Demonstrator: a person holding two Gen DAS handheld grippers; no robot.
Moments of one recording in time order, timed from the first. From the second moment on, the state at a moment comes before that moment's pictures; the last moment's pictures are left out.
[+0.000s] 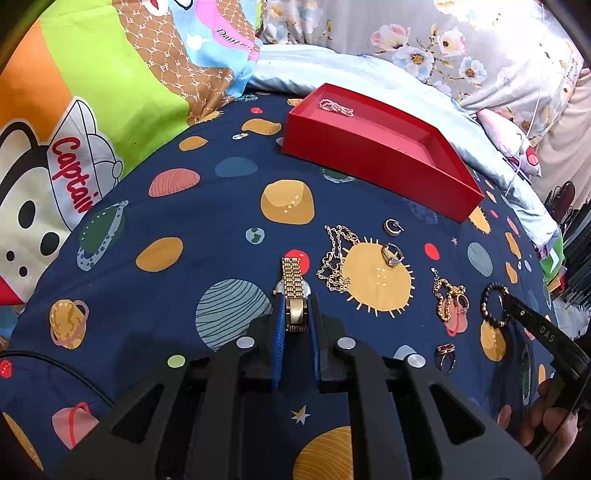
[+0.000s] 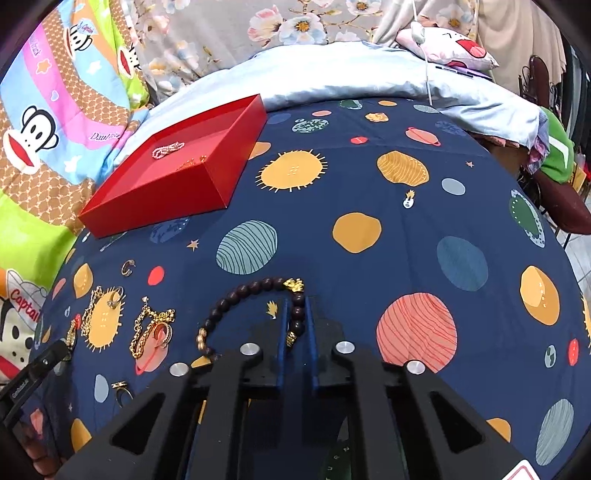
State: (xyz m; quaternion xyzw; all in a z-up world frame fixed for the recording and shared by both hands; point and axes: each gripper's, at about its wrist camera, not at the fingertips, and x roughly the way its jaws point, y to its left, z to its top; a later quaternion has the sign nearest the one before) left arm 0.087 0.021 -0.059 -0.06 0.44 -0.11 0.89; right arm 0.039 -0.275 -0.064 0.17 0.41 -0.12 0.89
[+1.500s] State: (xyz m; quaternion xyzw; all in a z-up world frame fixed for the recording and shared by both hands) left arm 0.270 -0.067 0.051 -0.05 0.33 -0.18 0.92; right arm 0.253 -0.253 0.036 0.15 0.33 0.03 0.93
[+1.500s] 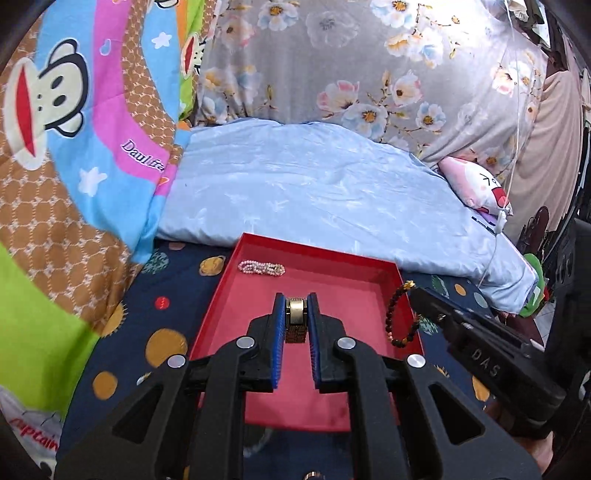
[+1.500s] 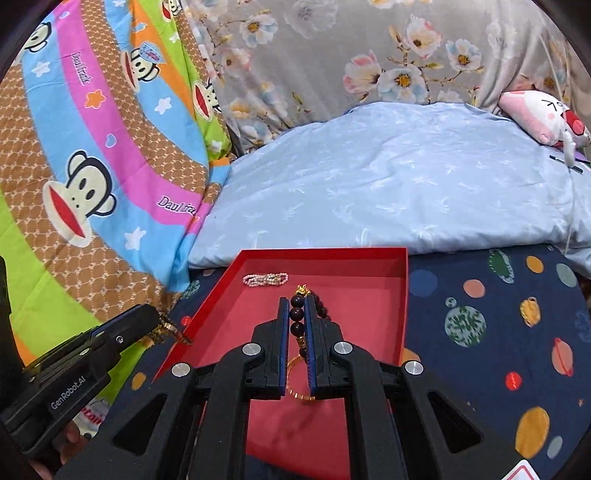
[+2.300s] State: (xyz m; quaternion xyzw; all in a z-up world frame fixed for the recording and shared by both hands) left arm 0.294 -0.056 0.021 -0.01 0.34 -0.13 0.93; right arm 0.253 -0.274 0.021 0.14 0.33 -0.03 0.93
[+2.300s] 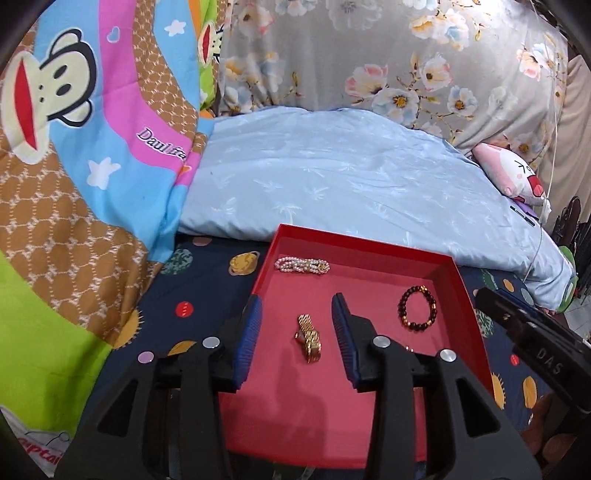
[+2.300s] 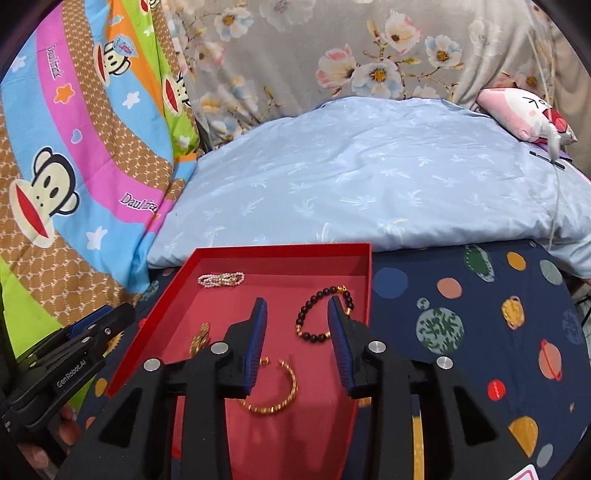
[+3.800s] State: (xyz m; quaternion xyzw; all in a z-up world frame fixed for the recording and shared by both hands) left arm 0.119 -0.024 -0.069 0.01 0.43 -0.13 0.89; right arm 0.024 -0.219 -0.054 0.14 0.40 -0.01 0.90
